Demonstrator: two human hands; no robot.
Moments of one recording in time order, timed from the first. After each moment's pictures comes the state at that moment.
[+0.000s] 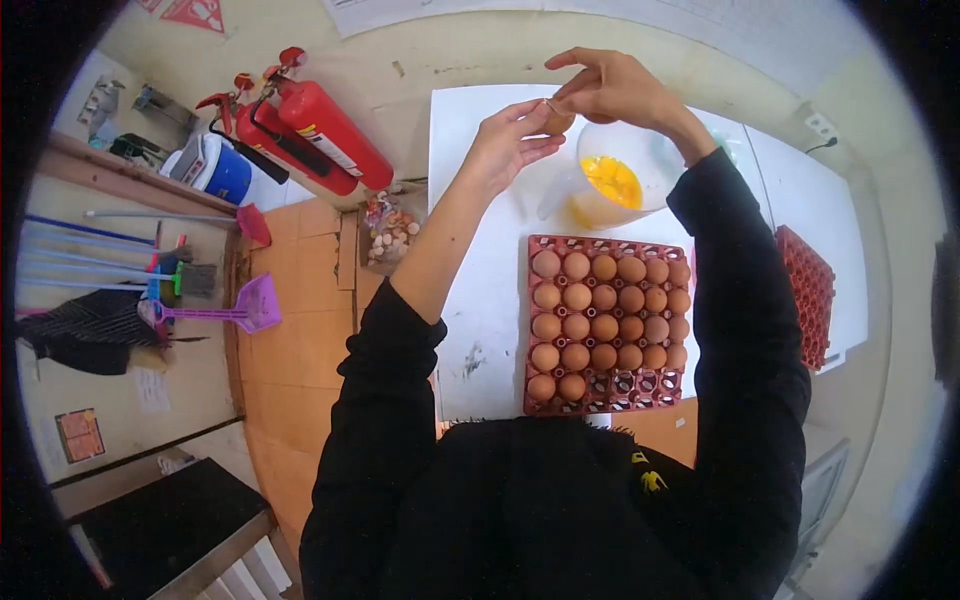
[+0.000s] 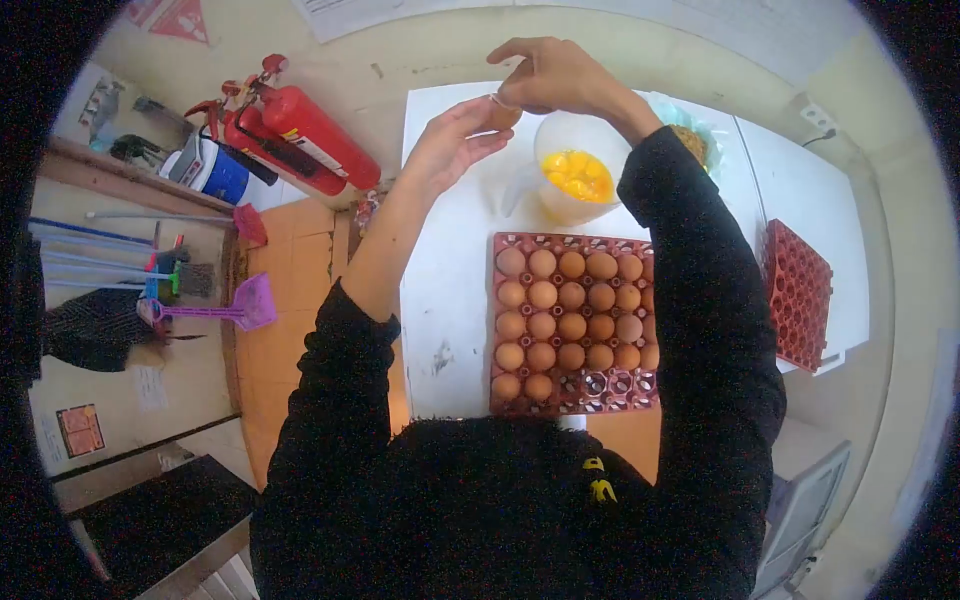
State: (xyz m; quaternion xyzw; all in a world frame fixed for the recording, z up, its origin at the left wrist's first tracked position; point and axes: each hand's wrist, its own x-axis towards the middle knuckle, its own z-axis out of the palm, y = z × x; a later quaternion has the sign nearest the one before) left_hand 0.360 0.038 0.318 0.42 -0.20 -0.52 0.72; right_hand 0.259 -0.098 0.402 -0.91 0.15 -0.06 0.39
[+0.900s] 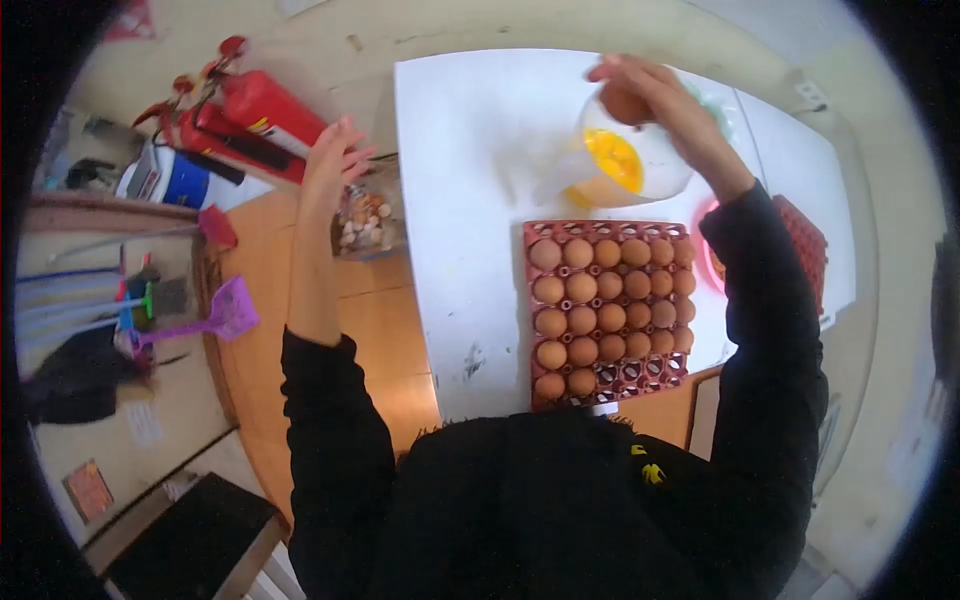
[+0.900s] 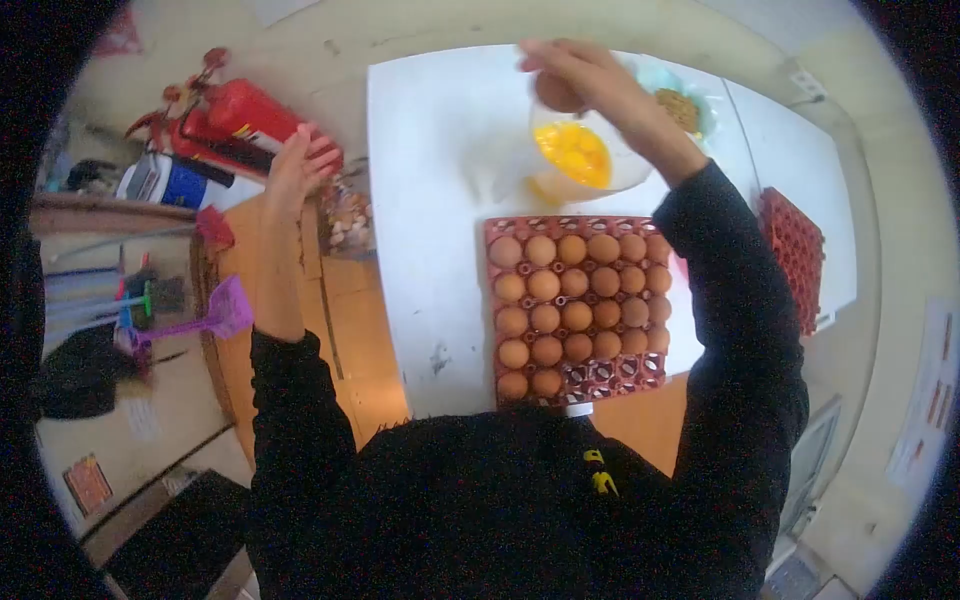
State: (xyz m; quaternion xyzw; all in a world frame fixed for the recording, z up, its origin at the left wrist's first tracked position) left_hand 0.502 0.135 0.237 0.68 -0.17 -0.37 0.61; right_hand 0.229 -0.094 0.371 -0.80 0.26 -0.09 0.53
